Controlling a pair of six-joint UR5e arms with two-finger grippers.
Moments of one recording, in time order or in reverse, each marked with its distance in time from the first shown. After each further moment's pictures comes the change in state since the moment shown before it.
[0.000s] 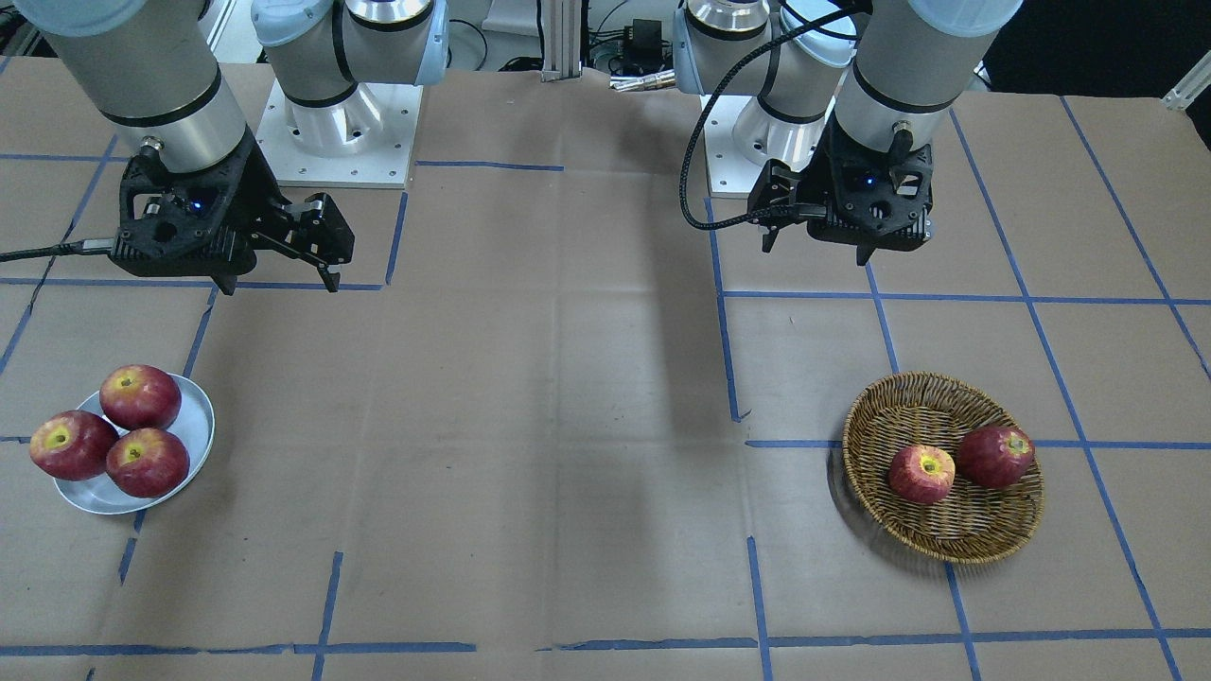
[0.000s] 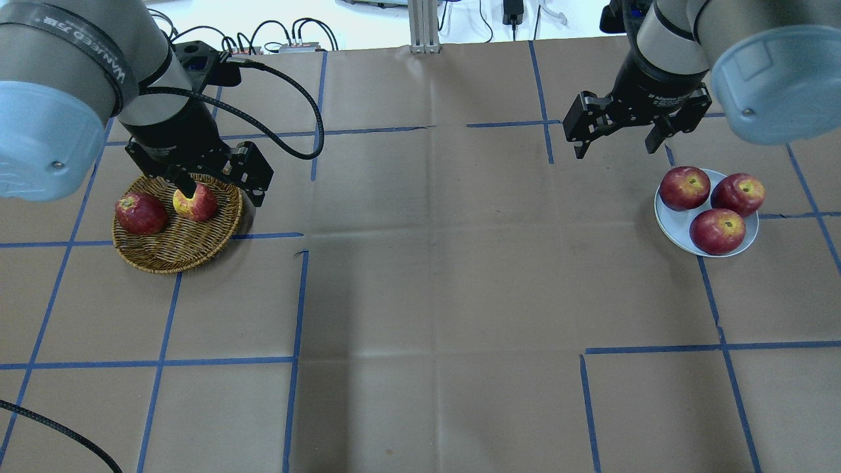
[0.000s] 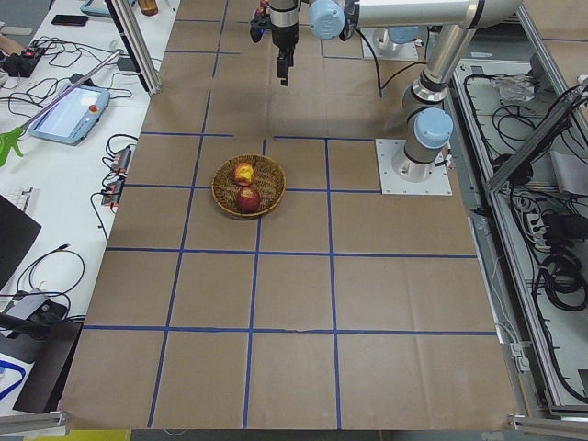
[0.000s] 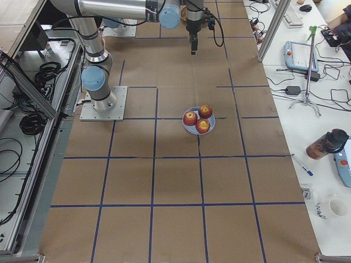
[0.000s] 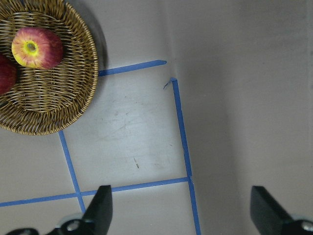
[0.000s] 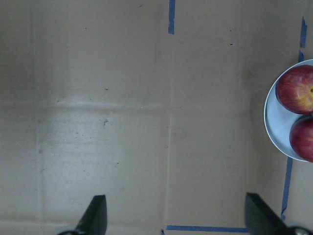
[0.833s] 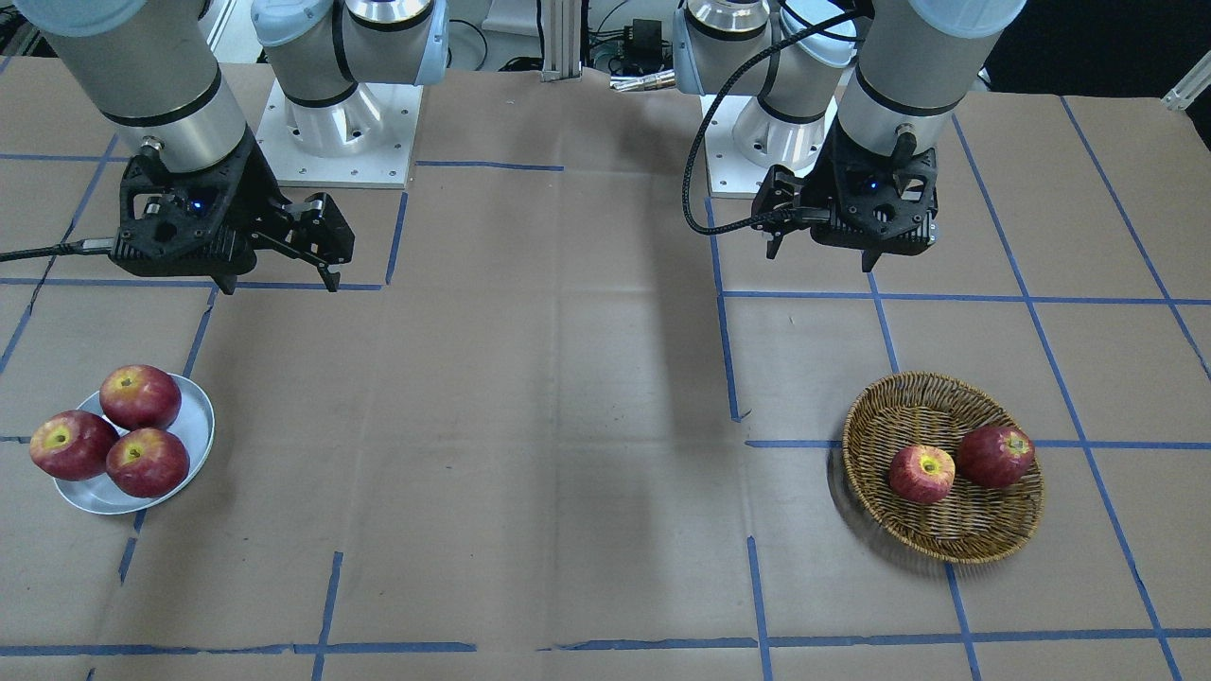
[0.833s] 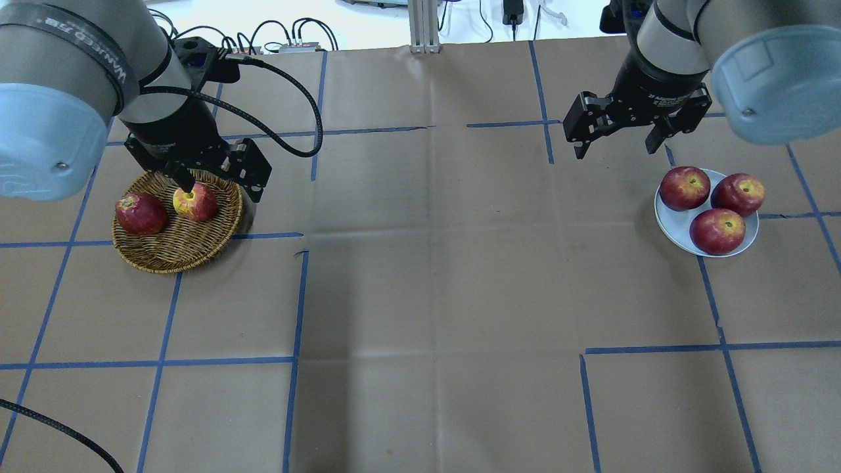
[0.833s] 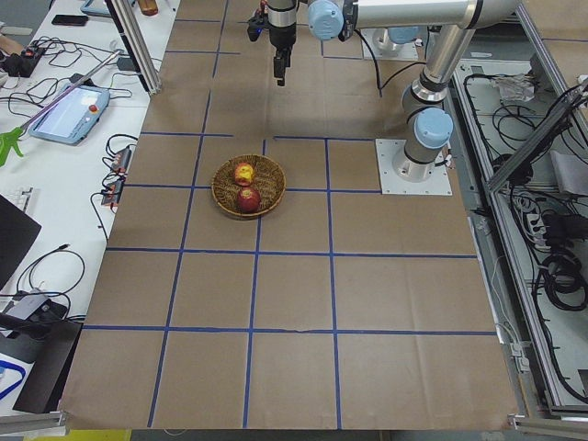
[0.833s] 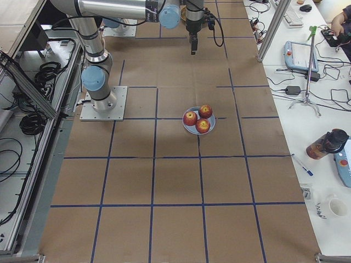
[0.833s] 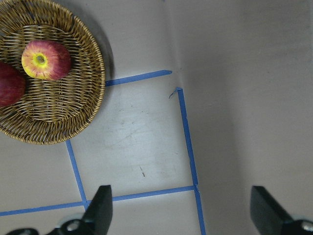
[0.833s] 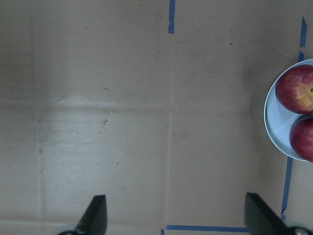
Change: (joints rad) left arm 0.003 -0.001 -0.010 0.029 0.009 0.013; right arm 0.000 0.000 0.000 0.002 0.000 0.000
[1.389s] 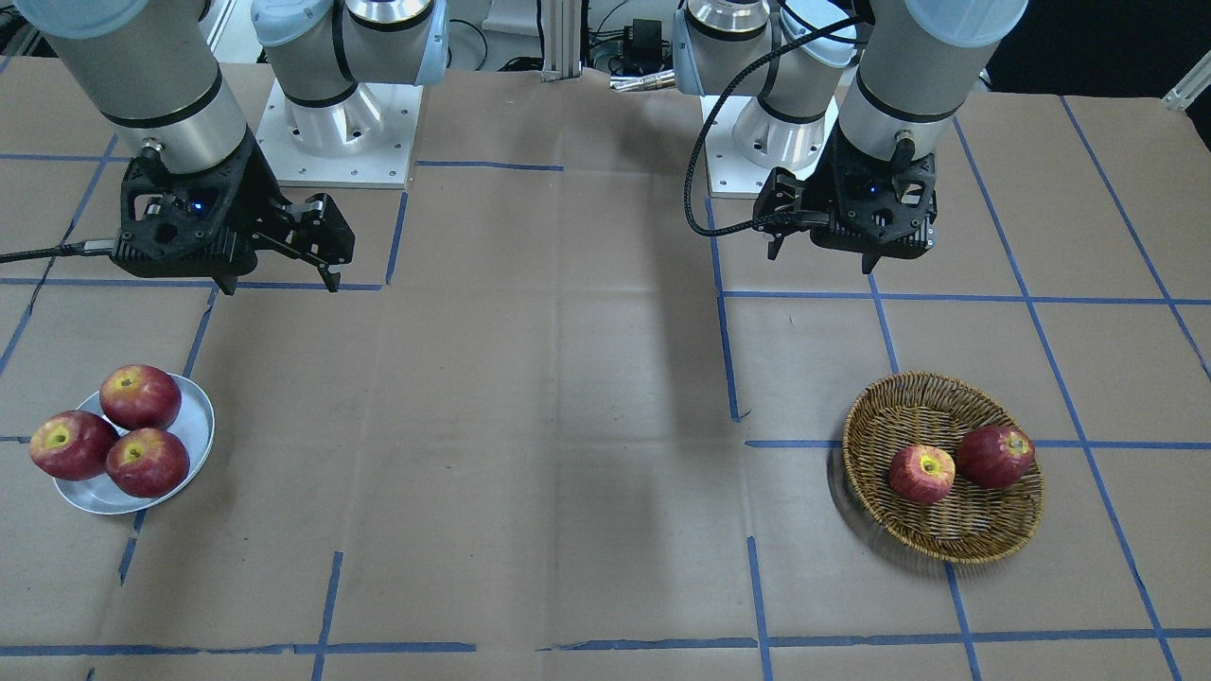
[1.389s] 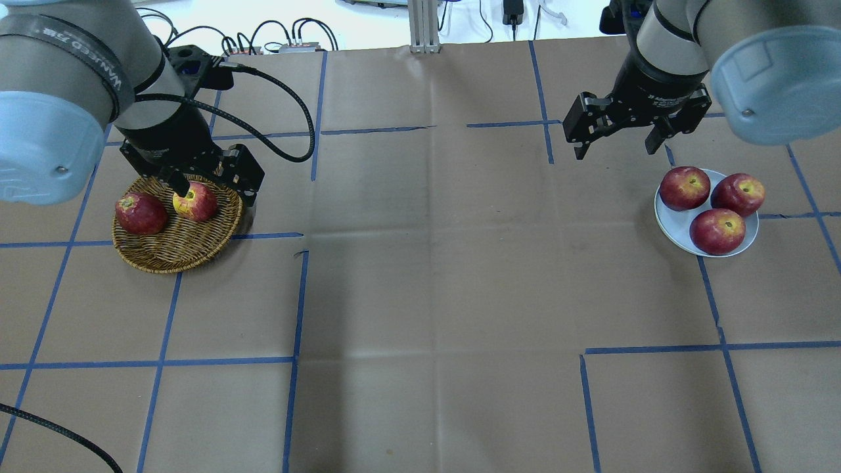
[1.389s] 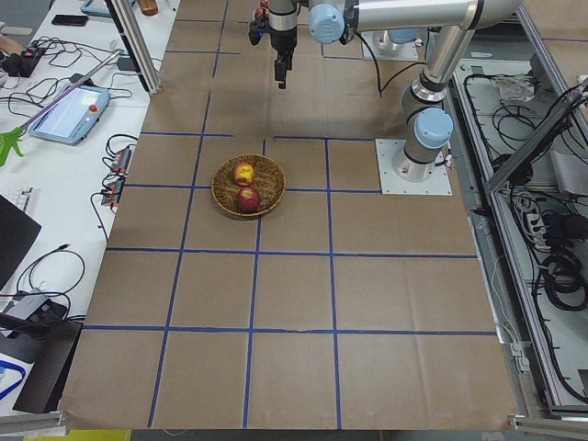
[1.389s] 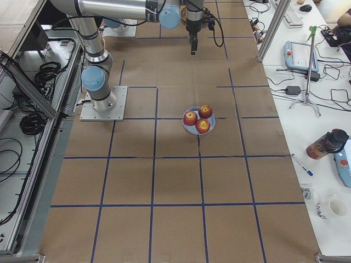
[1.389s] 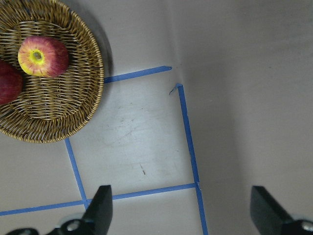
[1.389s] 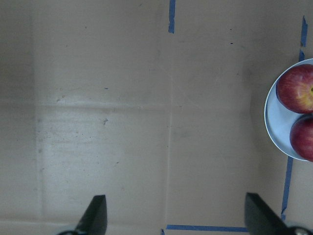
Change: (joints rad) left arm 0.049 -0.010 -0.020 0.018 0.001 0.040; right arm 0.000 0.000 0.000 0.000 0.000 0.000
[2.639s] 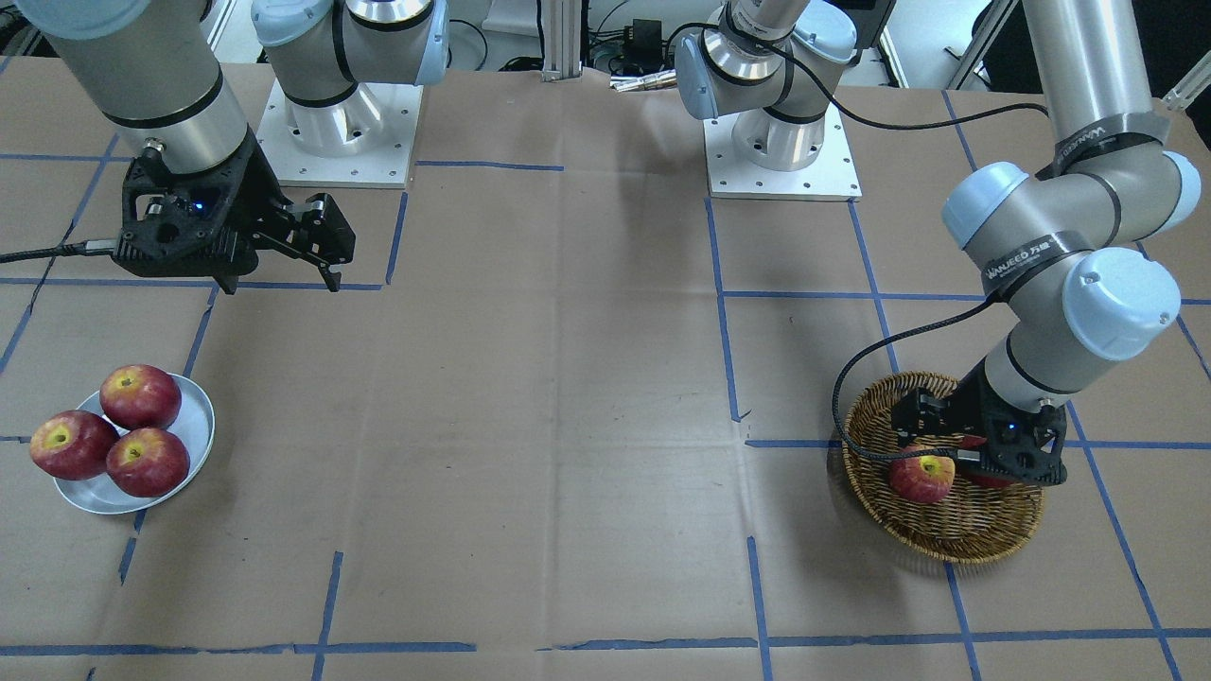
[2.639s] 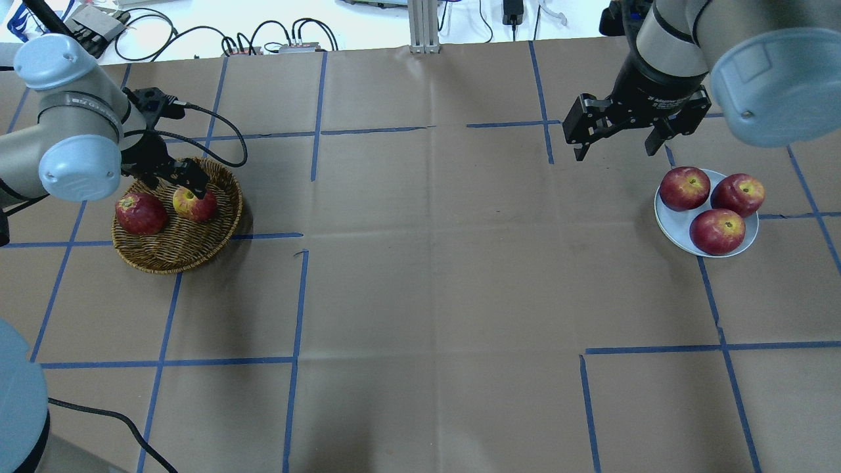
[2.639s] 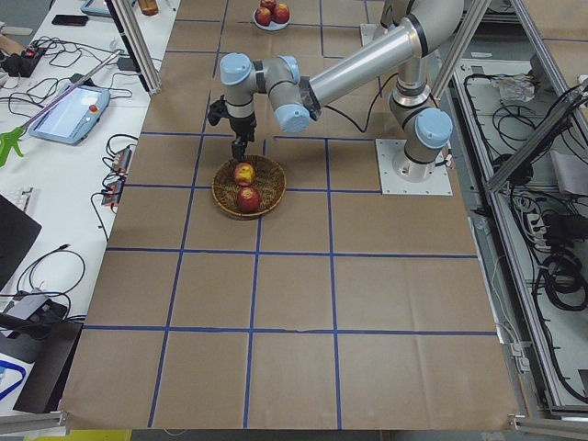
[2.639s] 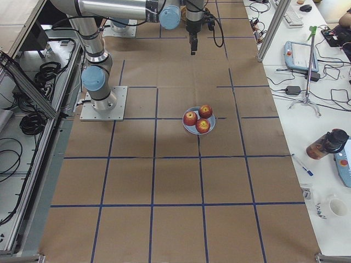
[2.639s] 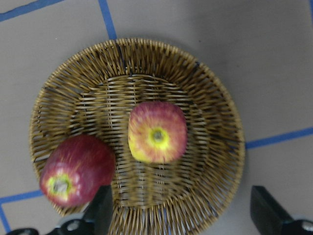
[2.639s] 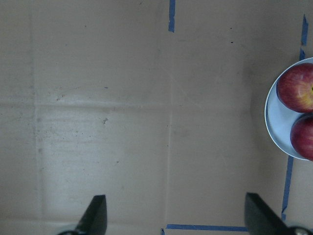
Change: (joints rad) left arm 0.270 -0.372 -0.077 0.534 -0.009 0.327; right arm 0.000 0.000 0.003 0.000 0.000 0.000
